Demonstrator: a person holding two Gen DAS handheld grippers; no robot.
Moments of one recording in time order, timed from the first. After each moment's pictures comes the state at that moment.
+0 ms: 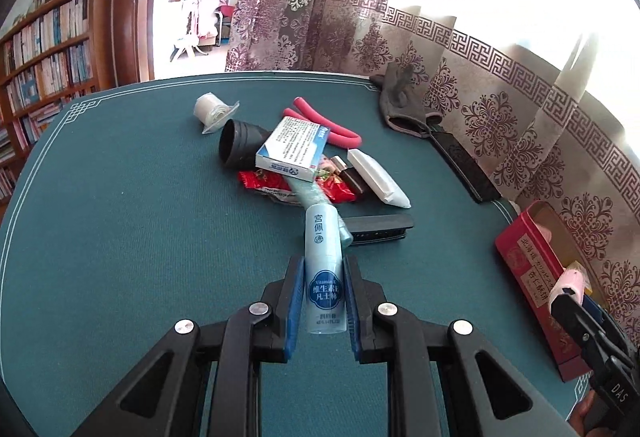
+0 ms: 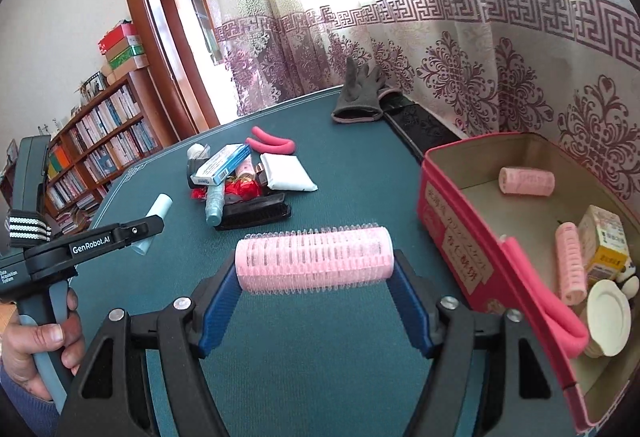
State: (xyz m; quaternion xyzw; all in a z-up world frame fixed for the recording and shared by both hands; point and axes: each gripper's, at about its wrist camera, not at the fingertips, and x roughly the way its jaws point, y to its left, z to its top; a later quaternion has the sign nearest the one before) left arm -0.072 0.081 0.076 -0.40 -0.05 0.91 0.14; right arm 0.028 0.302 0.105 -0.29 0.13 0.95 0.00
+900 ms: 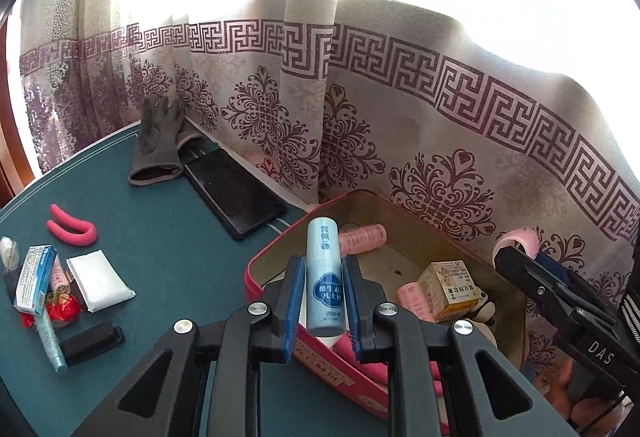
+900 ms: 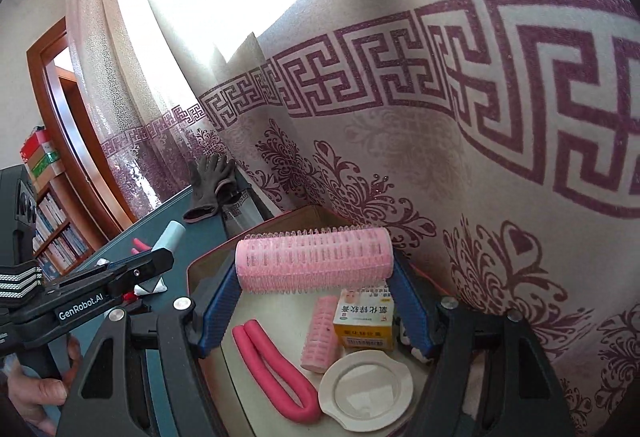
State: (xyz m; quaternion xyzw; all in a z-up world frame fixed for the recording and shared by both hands) left arm -0.071 0.332 0.117 -0.36 0.06 0.86 0.36; right arm 0.083 0.475 0.129 -0.22 0.21 0.94 0.16
